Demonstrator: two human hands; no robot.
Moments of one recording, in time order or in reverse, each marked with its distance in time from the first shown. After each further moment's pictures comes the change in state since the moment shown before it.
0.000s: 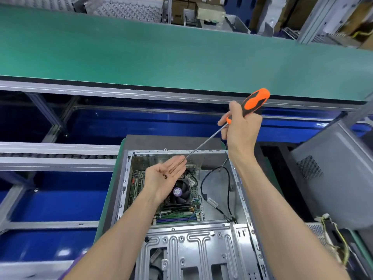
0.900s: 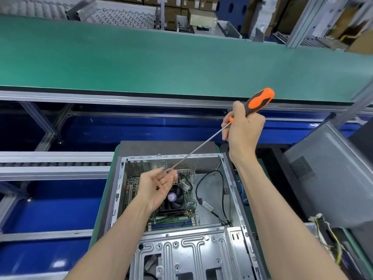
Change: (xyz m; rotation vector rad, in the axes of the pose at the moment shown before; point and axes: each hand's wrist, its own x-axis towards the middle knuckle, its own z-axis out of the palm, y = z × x) left_hand -0.002 0.001 -0.005 0.156 0.106 -0.025; right_hand 0.009 -0.016 -0.016 0.025 0.086 -0.024
